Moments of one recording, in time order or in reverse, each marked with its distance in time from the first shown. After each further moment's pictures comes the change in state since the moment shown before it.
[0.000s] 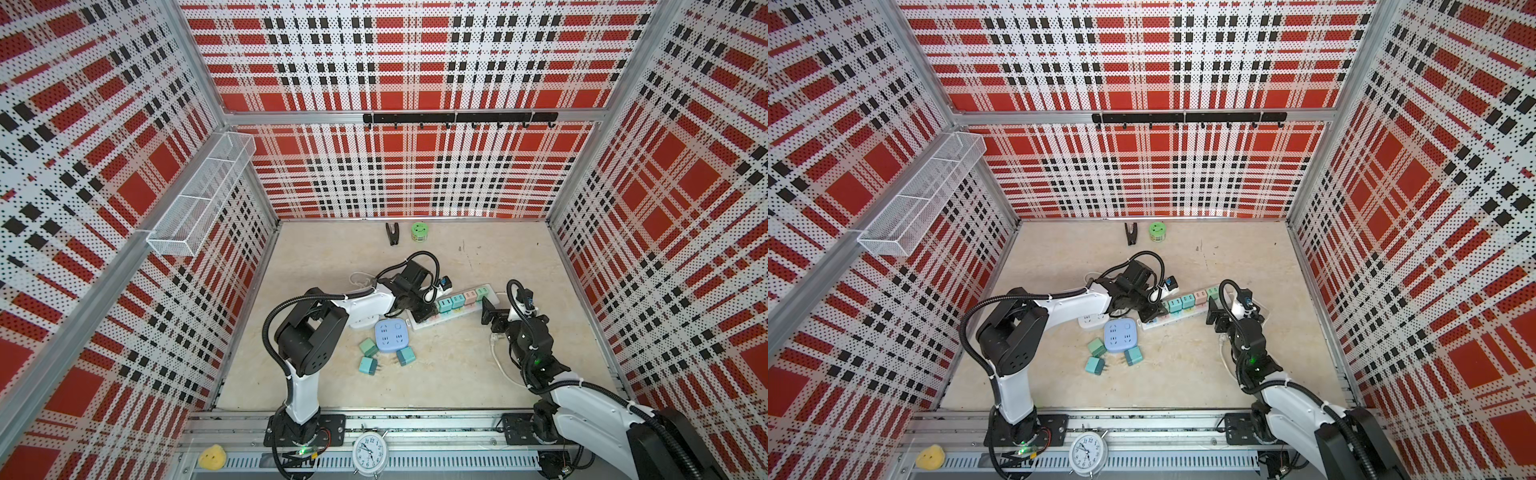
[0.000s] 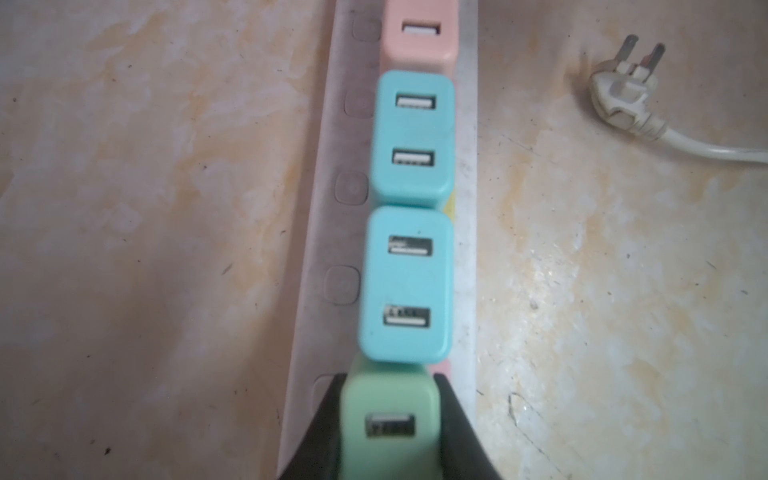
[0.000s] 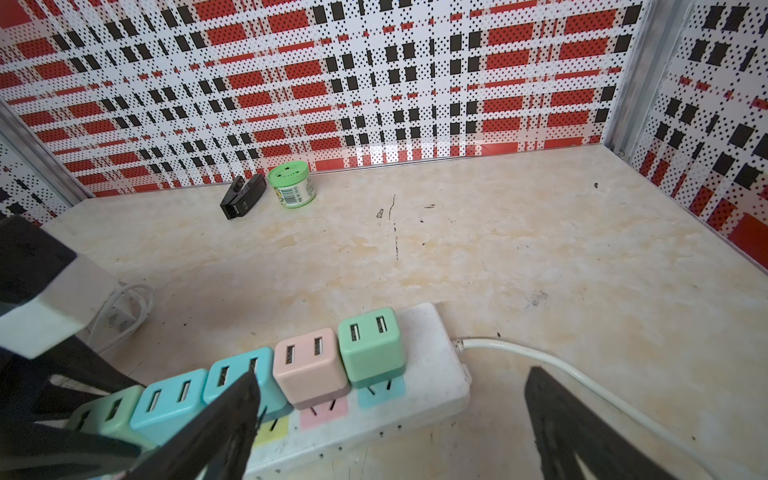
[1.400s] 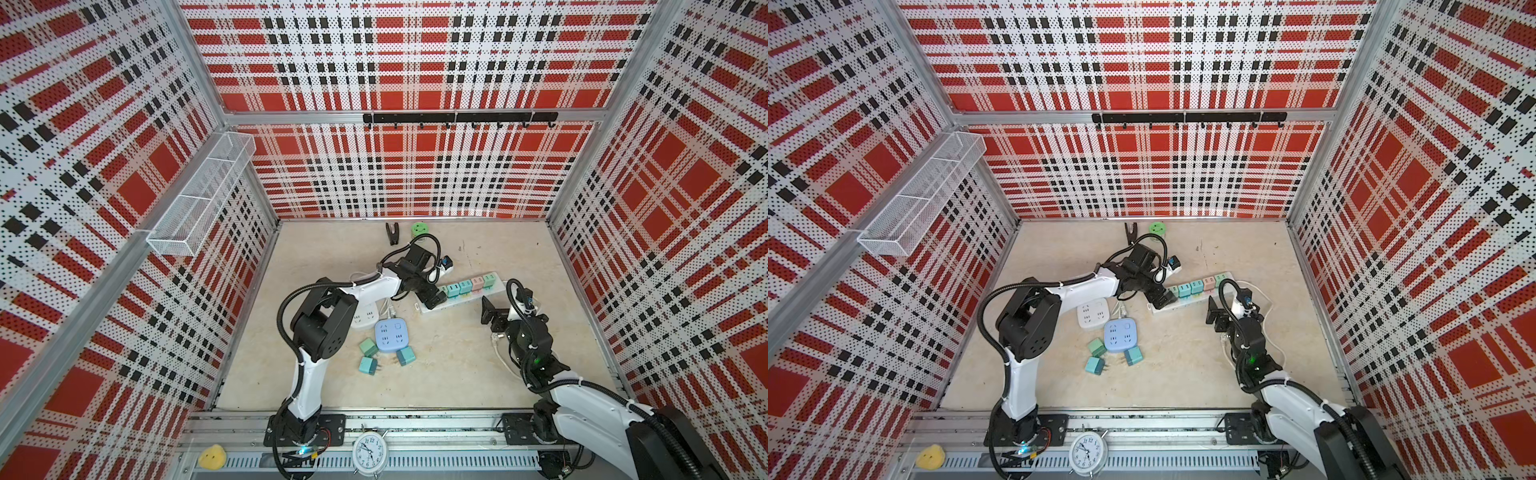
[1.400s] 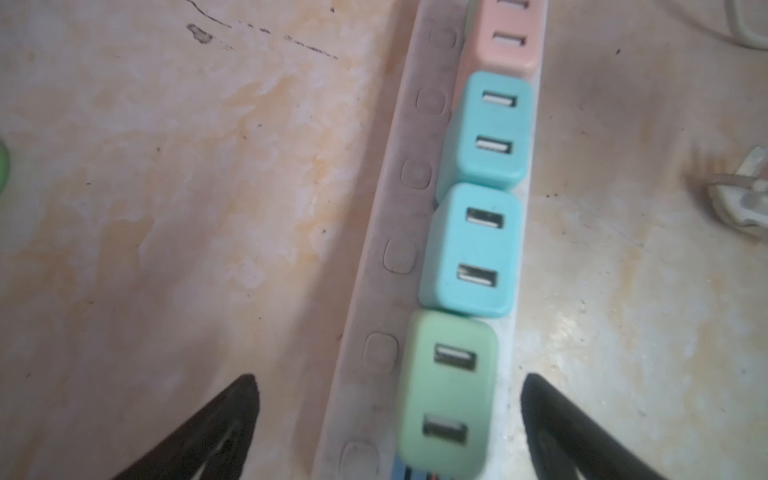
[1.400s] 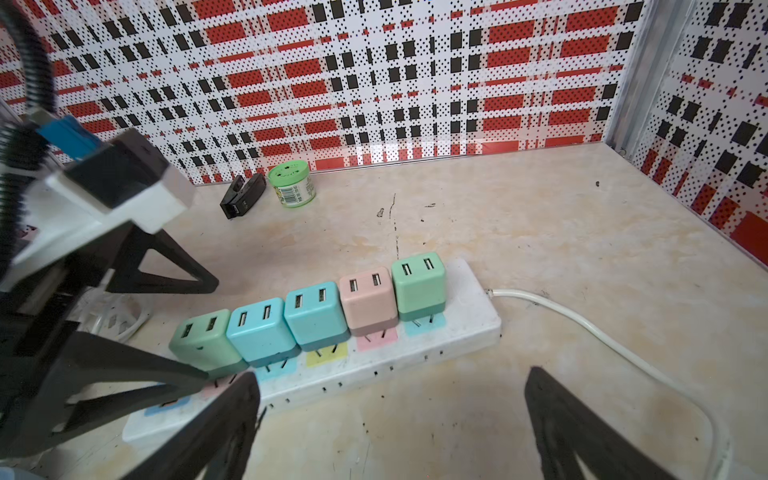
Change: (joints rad) left arm 0.042 0.073 0.190 -0.034 -0.068 -0.023; right arm 0.000 0.004 0.005 -0.001 -0.003 0.003
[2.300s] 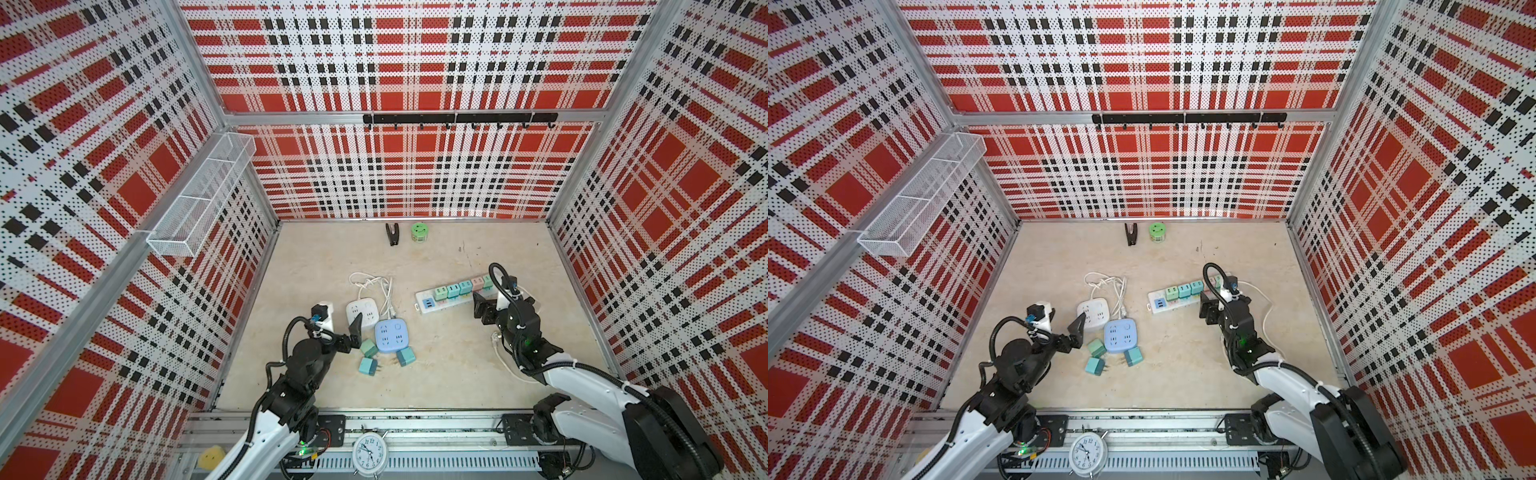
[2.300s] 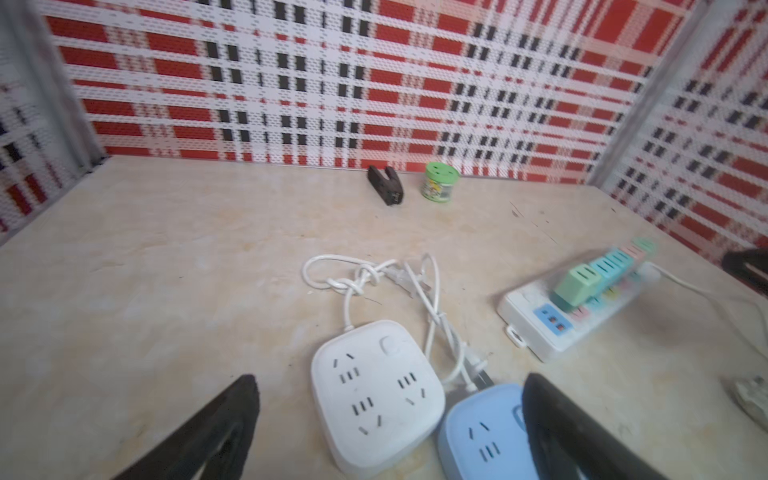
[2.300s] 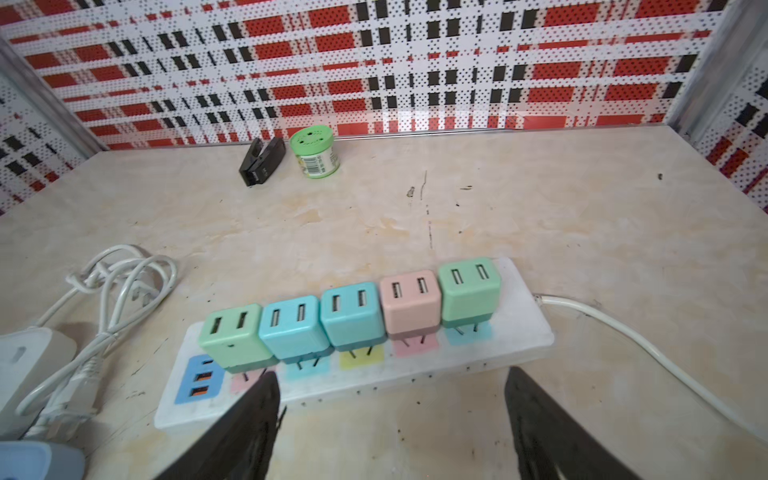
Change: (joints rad) left arm 0.243 -1.646 -1.311 0.378 -0.467 -0.583; right arm 0.090 0.101 0.200 -0.221 -0.039 0.000
